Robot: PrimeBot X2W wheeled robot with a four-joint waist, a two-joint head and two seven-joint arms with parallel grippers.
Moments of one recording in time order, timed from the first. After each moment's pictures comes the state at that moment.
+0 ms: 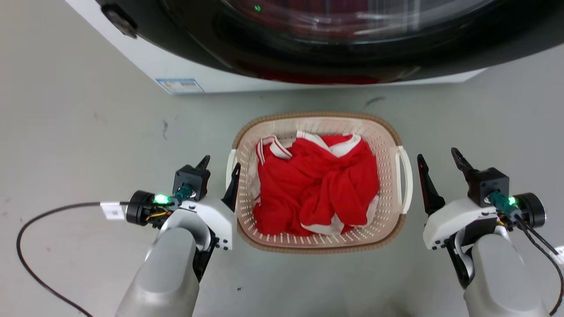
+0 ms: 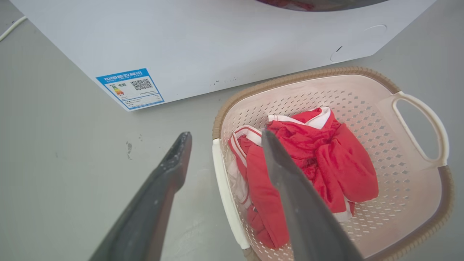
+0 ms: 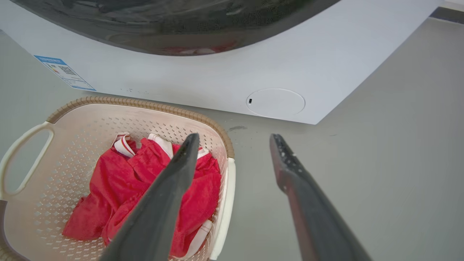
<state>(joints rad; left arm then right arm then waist) -0.57 0.06 -0.19 0.83 -0.05 -0.12 -0.26 -0.42 -0.05 -0.05 0.59 -0.11 0.13 -0.26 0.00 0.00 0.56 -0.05</state>
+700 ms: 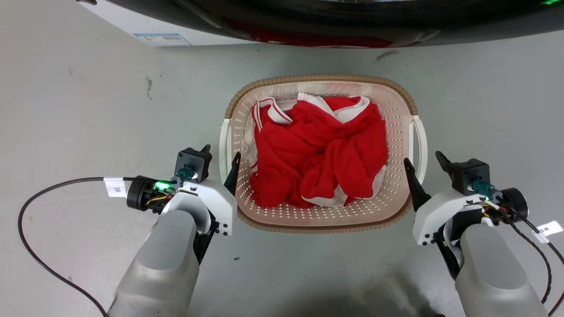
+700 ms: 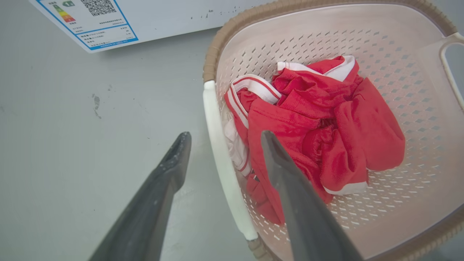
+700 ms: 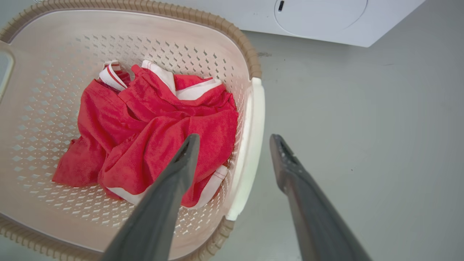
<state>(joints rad) -0.69 0.06 -0.22 0.99 -0.08 -0.13 -0.26 -0.54 -0.05 -0.02 0.83 -0.10 0.13 -0.26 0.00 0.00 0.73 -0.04</state>
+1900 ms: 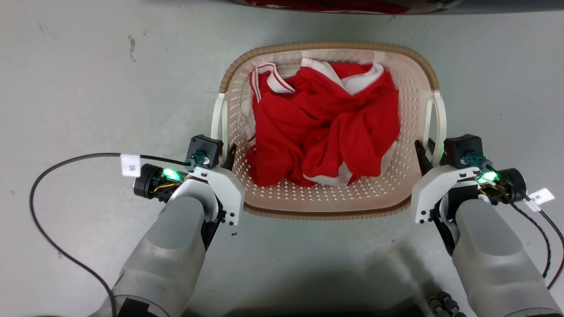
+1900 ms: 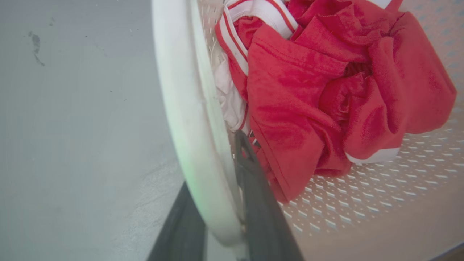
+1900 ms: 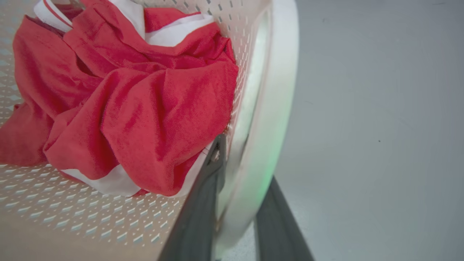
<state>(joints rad) -0.83 0.05 -0.38 1.18 -0.18 -0.13 -0.26 -0.72 -0.05 0.00 1.07 -0.11 0.13 -0.26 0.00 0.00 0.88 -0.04</state>
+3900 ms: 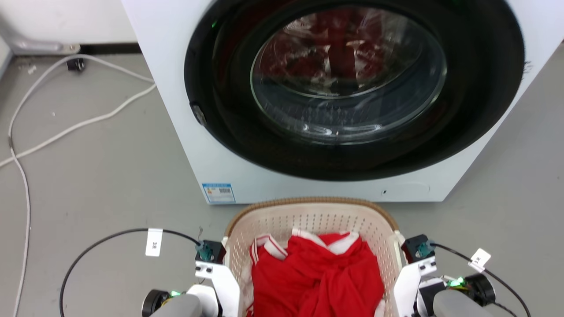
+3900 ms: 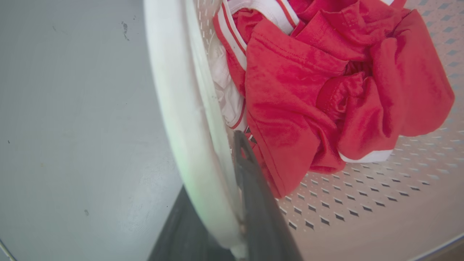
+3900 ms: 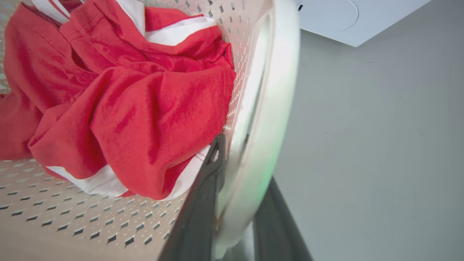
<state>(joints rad) -0.58 0.12 -0.93 1.17 -0.89 -0.12 0.15 -0.56 -0.06 0.50 1.29 0.28 0.13 0.02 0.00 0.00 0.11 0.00</state>
